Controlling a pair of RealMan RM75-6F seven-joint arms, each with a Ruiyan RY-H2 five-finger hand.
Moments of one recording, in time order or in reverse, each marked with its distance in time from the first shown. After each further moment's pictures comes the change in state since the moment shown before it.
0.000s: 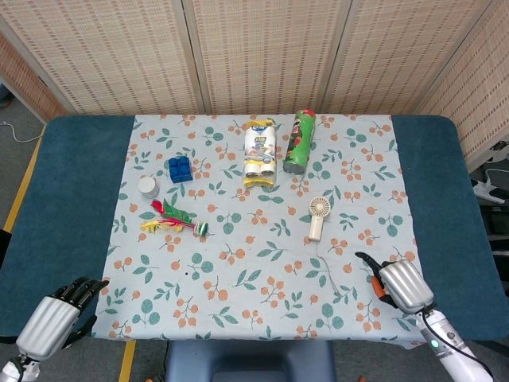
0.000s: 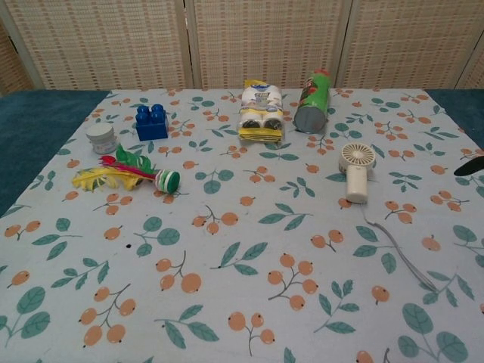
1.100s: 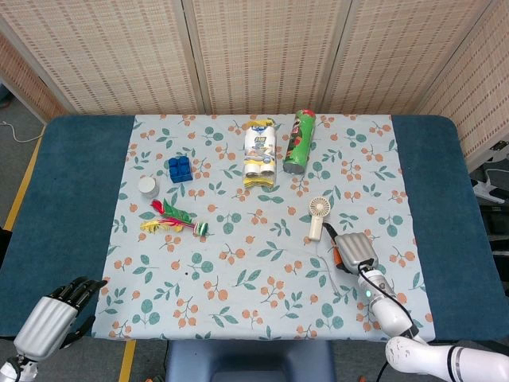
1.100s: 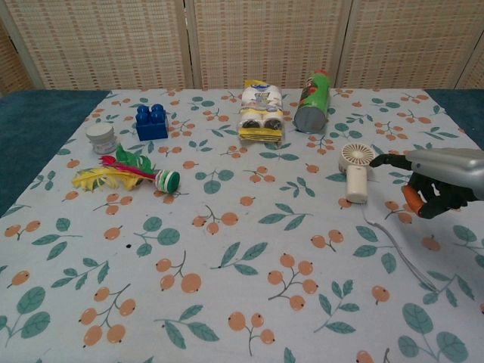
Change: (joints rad) left arm -0.001 0.006 -0.005 0.000 -0.007 -0.015 -0.018; right arm 0.308 -0.199 0.174 -0.129 0.827 -0.242 -0.563
